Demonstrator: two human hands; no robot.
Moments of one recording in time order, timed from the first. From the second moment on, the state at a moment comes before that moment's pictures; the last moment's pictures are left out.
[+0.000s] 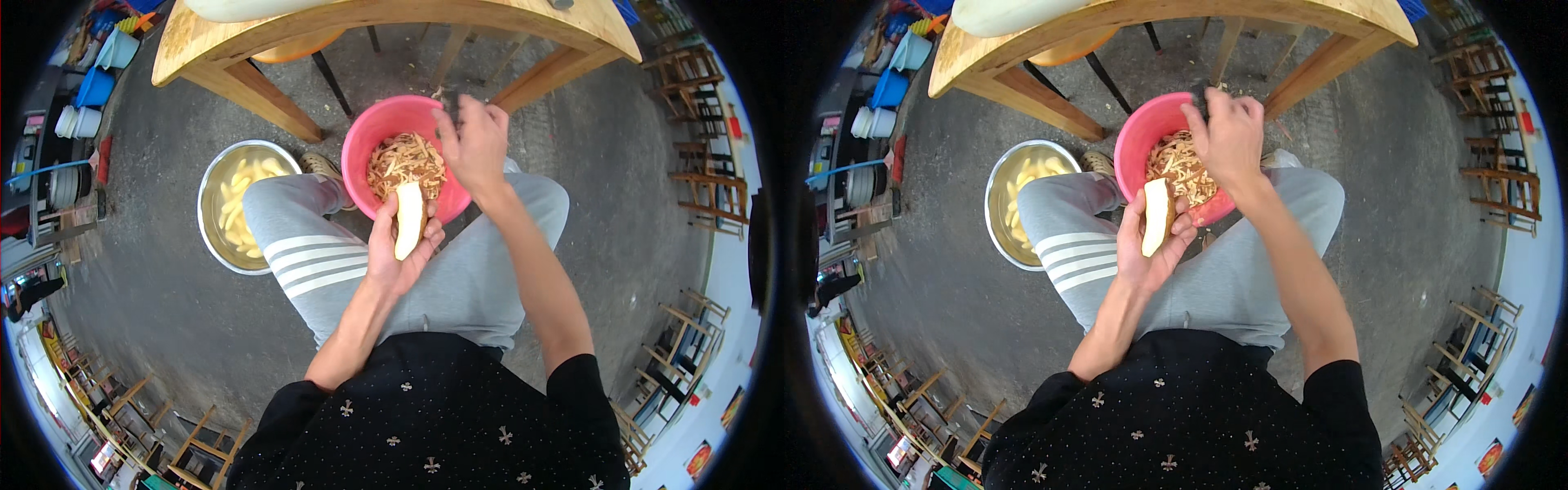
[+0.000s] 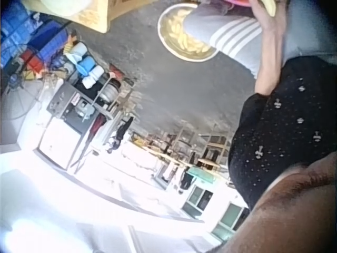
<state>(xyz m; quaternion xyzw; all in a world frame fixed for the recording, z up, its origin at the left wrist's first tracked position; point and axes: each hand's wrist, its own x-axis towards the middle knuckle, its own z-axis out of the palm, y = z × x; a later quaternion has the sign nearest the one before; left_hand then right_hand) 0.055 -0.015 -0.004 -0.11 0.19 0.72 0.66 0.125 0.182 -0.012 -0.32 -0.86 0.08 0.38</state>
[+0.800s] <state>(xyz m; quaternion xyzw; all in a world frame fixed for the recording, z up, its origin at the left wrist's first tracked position) 0.070 -0.008 -0.002 -0.19 0.18 0.75 0.61 0.142 0.022 0.016 -0.38 -0.46 0.62 0.51</state>
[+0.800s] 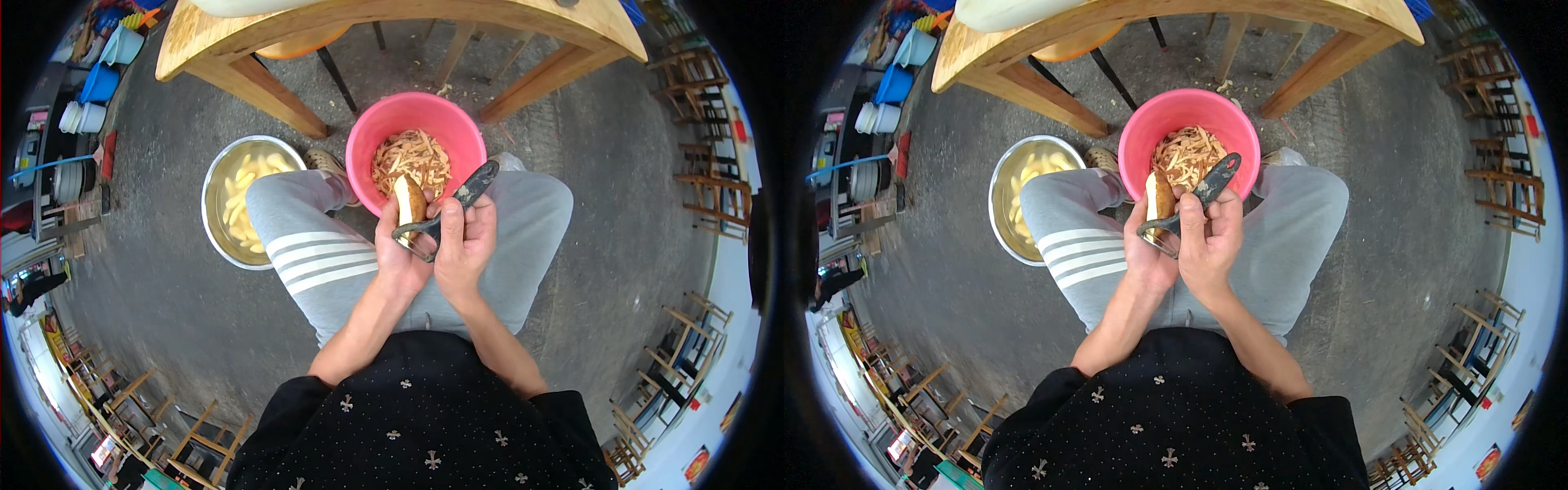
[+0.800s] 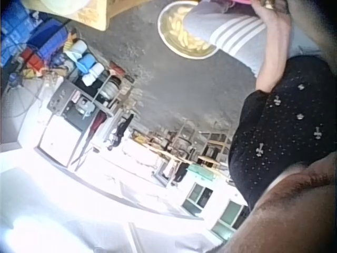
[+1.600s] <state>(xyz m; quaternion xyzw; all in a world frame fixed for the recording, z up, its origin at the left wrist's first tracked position) 0.061 -0.022 -0.003 -0.08 0.27 0.70 0.65 0.121 0.114 0.019 -0.42 -0.46 0.63 0.46</state>
